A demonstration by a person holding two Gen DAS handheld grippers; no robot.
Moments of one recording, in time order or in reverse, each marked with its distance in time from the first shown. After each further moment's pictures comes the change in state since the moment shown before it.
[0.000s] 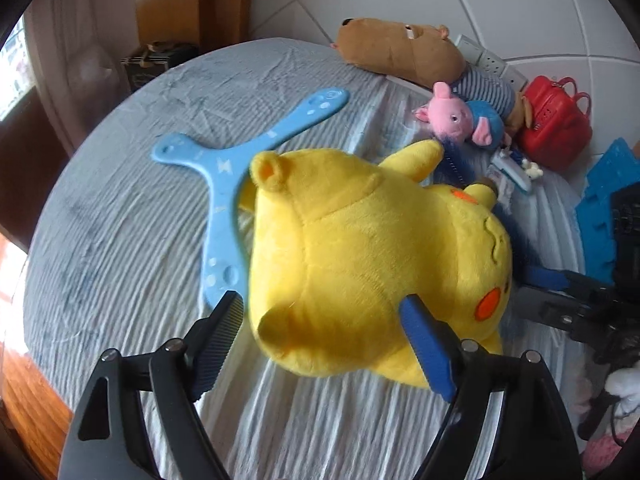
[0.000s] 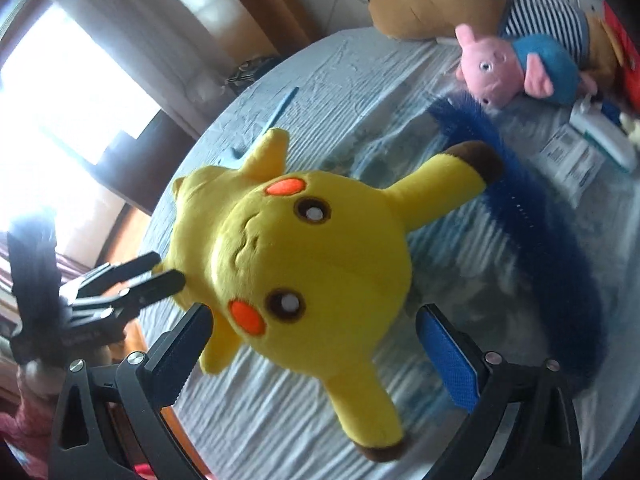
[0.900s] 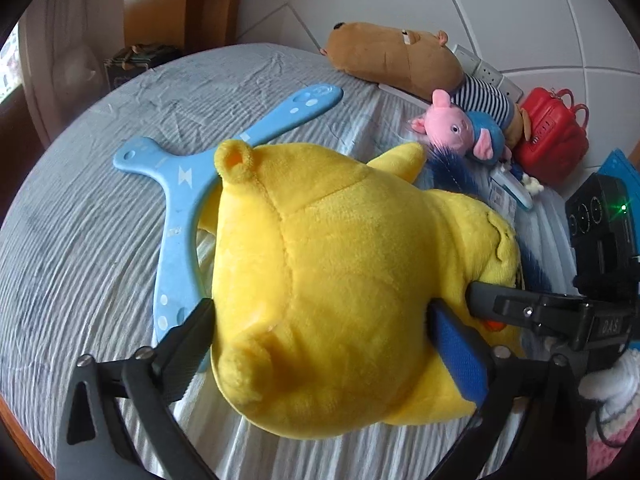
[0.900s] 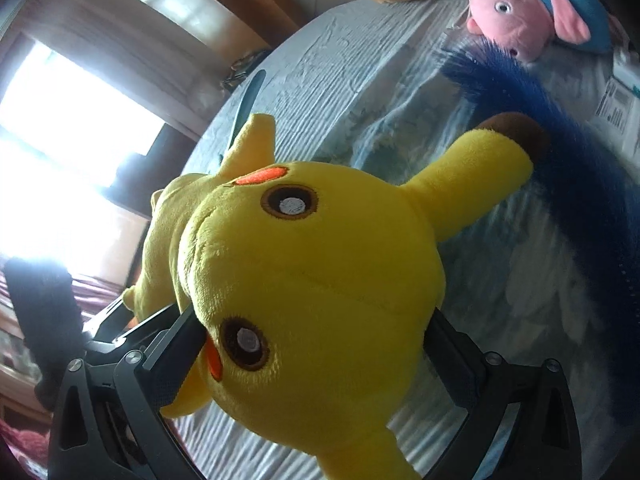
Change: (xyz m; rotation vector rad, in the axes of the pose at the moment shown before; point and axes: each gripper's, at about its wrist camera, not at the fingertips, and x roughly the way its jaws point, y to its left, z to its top) left arm 0.046 -0.001 0.003 -0.017 -0.086 -0.037; right arm 0.066 -0.033 0.023 0.081 0.016 0.099
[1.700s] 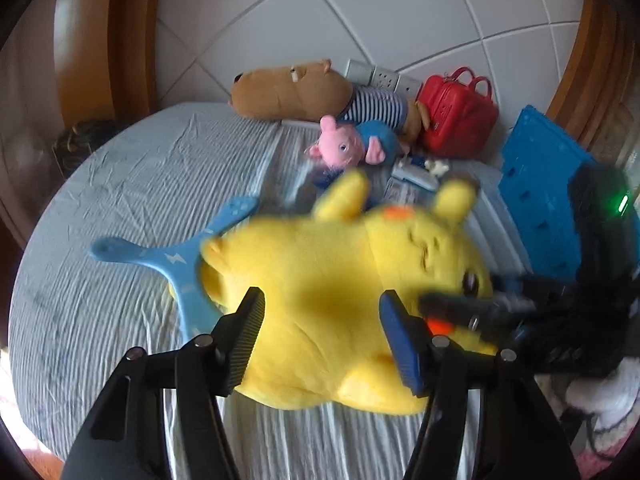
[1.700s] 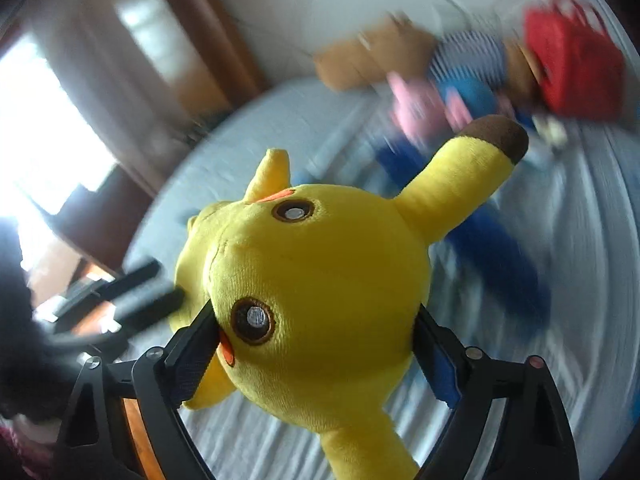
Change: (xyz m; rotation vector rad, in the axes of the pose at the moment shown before) left arm -0.084 -0.051 -0.008 0.253 -0.038 -0.144; right arm -0.107 0.060 -0.078 0.057 -0.199 -0.315
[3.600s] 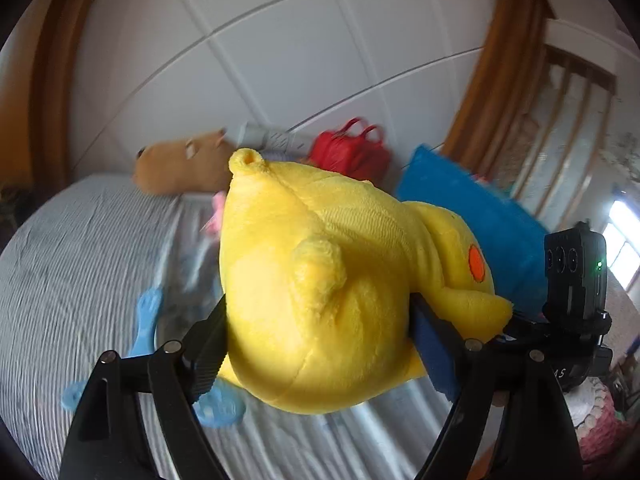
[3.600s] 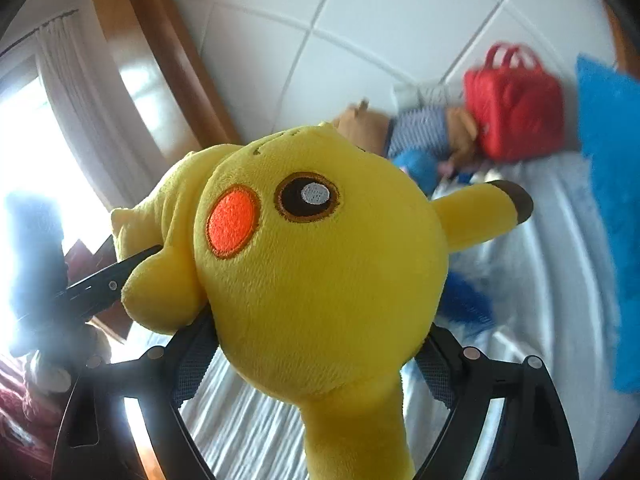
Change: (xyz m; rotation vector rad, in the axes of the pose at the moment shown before) left arm -0.082 -0.060 0.056 0.162 -0.218 -0.398; right arm -0.147 -0.003 -0.022 0.017 -0.355 -0.039
